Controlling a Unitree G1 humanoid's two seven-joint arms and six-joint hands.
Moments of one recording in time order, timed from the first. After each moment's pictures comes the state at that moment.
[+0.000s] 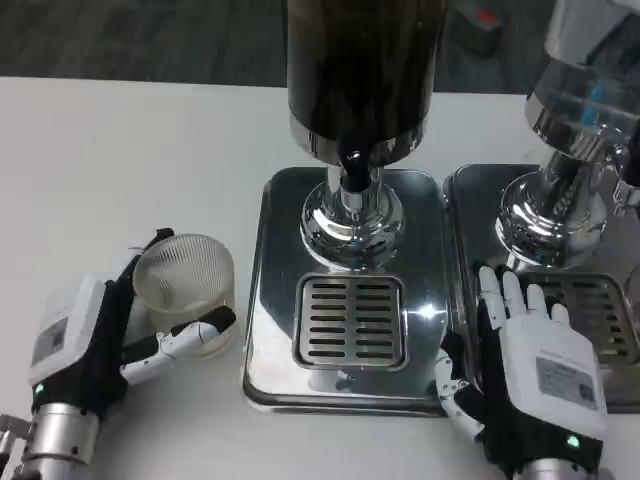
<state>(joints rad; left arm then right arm) -0.21 0.43 -0.17 0.95 0.53 -0.68 0.54 0.26 -0.09 0.44 -0.16 -1.07 0.42 -0.30</state>
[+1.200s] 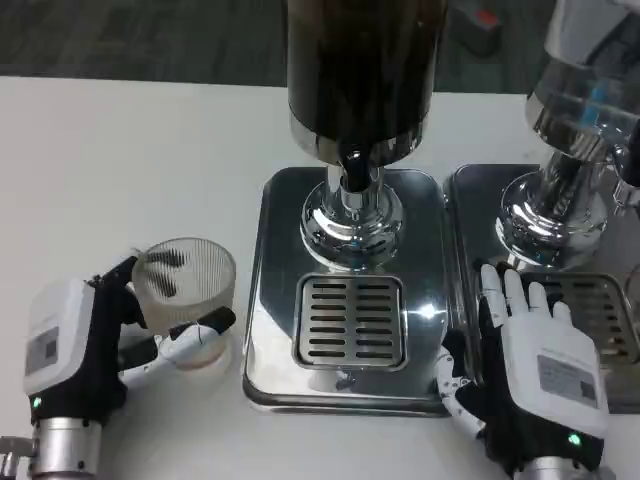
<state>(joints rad) -0.21 0.42 -0.22 0.99 0.60 -0.73 0.81 0.26 -0.09 0.43 -0.16 -1.07 0.42 -0.30</state>
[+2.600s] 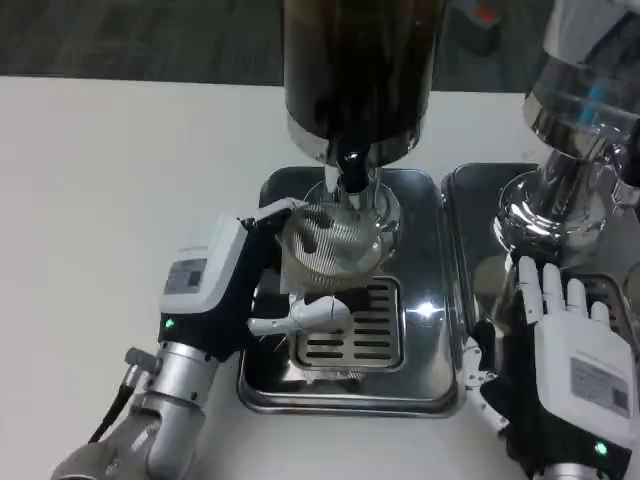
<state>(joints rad) -0.48 0.28 -0.42 1.12 0.75 -0.75 0.84 0.31 -0.06 0.42 -0.23 -1.08 0.46 -0.36</state>
